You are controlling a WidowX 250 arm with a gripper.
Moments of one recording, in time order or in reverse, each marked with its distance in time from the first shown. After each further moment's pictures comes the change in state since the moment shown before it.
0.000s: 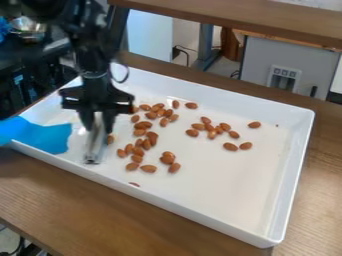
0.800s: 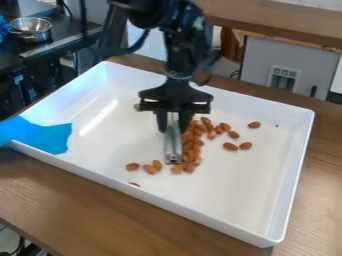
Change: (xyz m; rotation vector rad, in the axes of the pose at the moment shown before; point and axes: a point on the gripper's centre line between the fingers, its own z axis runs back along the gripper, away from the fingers) arm 0.000 -0.113 0.001 -0.014 0.032 0.059
